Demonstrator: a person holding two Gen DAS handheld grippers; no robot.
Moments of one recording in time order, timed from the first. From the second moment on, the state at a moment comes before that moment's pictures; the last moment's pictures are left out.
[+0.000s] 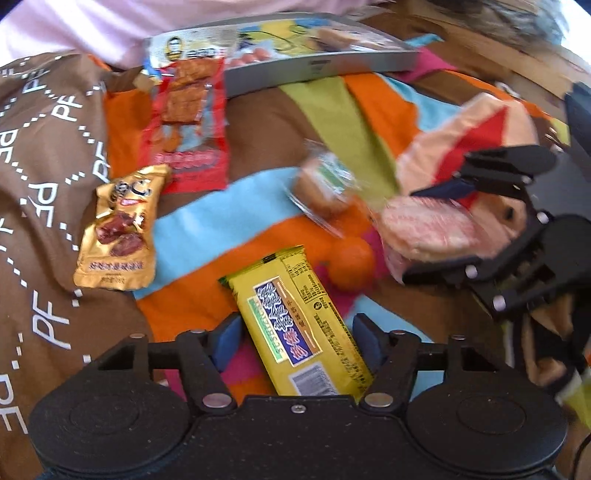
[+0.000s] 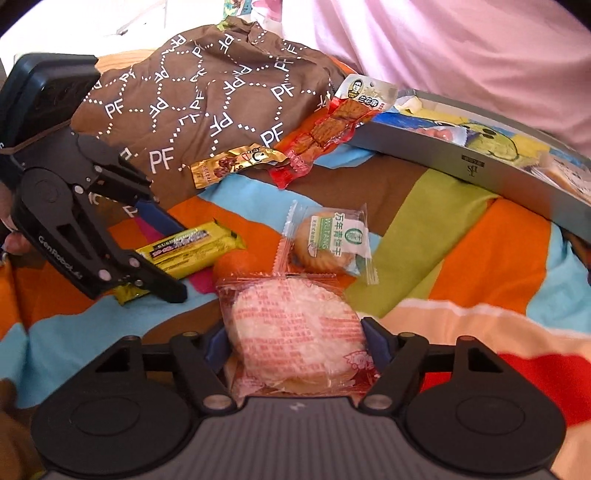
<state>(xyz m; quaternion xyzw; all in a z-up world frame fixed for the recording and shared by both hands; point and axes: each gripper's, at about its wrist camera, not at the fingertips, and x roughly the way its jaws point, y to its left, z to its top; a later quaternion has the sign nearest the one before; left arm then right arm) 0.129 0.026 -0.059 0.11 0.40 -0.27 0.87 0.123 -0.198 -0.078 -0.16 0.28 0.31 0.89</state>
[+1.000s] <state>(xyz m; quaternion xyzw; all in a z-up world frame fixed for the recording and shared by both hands) 0.112 0.005 -0.070 0.08 0.38 -0.18 0.91 0.104 -0.183 -0.089 -0.17 0.27 0.25 0.92</state>
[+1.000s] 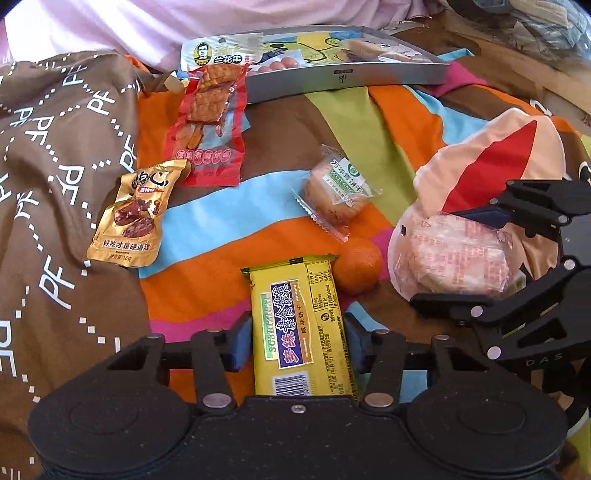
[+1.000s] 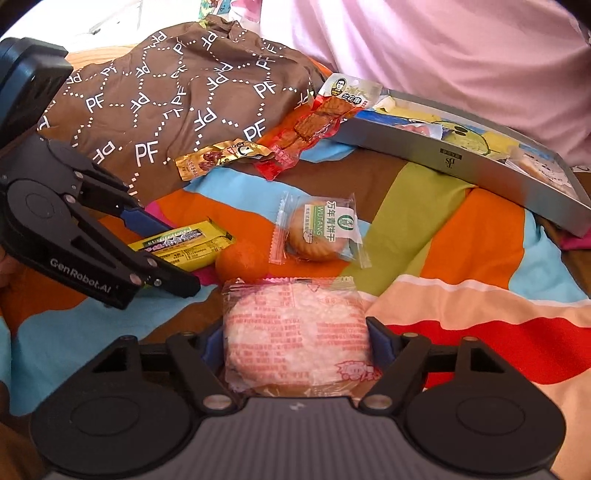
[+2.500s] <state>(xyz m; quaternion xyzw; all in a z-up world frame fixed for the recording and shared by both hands) 0.203 -0.019 0.050 0.02 0.20 -0.13 0.97 0.167 -0.171 -0.013 -0.34 0.00 0.06 0.94</state>
